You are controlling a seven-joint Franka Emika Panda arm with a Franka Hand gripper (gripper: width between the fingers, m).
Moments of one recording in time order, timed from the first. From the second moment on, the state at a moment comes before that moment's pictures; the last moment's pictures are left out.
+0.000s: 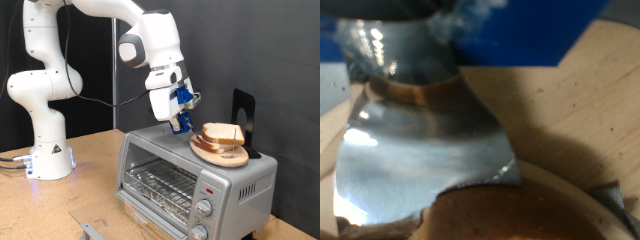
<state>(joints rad) -0.02 -0.11 0.30 -2.30 0.20 2.47 0.44</state>
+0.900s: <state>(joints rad) -0.02 -0.06 0.30 -2.26 0.20 2.49 0.47</state>
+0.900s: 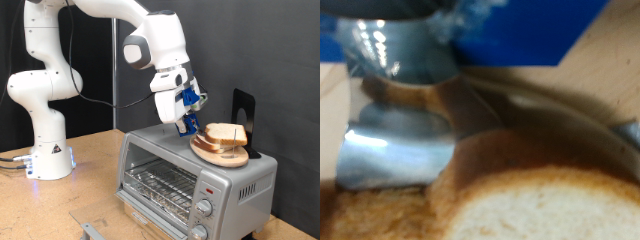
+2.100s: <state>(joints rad) 0.00 -0.23 0.30 -2.43 0.57 2.64 0.13</state>
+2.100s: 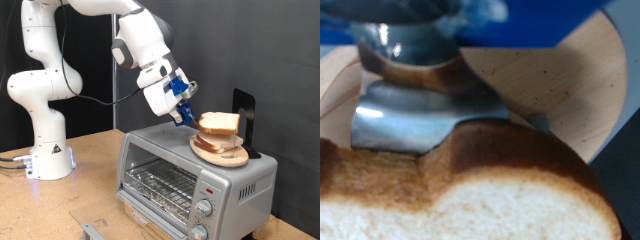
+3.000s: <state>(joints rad) 0.00 -0.37 0.25 -2.49 0.65 2.54 0.03</state>
